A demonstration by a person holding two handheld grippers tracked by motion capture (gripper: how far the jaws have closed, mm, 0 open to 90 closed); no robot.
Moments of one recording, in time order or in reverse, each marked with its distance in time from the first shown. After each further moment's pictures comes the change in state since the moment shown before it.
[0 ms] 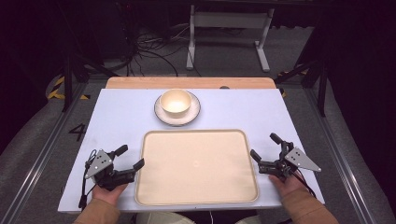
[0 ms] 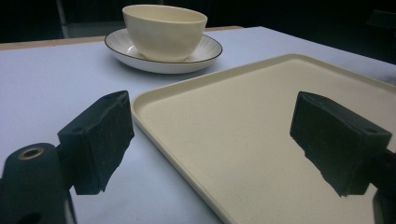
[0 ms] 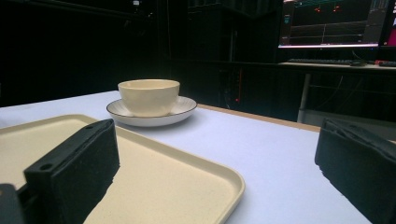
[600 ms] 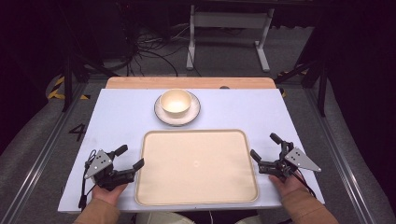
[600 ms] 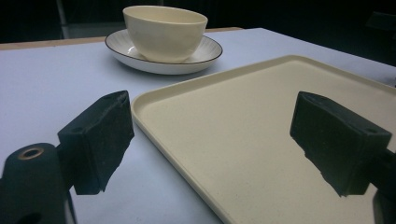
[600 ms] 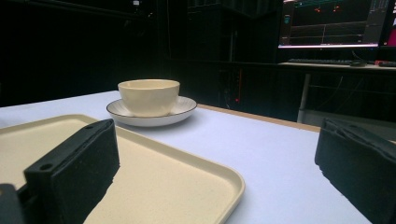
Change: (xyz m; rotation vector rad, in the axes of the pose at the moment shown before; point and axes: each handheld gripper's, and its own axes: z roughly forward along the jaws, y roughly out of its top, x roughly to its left) left arm 0.000 0.000 0.000 -0.005 0.001 -0.003; right arm 0.000 0.000 0.000 0.001 0.000 0.001
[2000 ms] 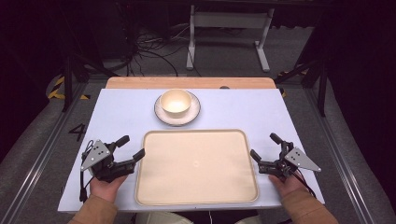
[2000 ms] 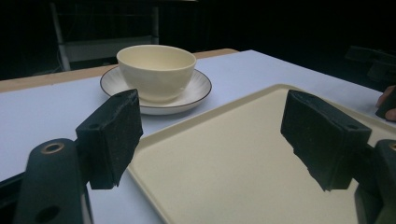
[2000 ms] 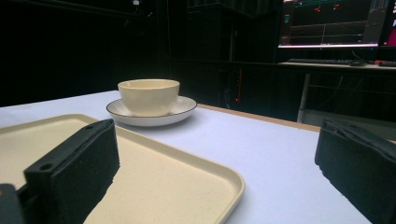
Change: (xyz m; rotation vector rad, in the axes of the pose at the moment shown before) left arm -0.008 0.048 0.002 -0.045 -0.024 0.019; right arm 0.000 0.000 0.000 0.000 0.000 0.000
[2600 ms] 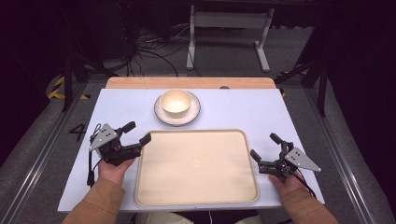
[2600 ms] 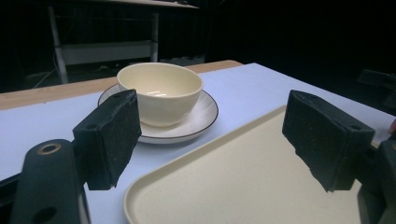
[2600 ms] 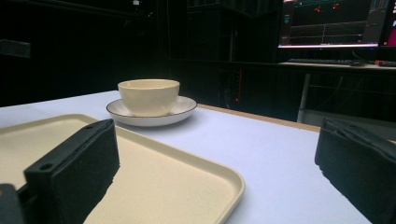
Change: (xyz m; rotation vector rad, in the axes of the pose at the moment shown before) left arm 0.015 0.023 0.033 -0.019 -0.002 -0.034; right arm 0.000 0.000 0.000 0.001 -0.001 -0.001
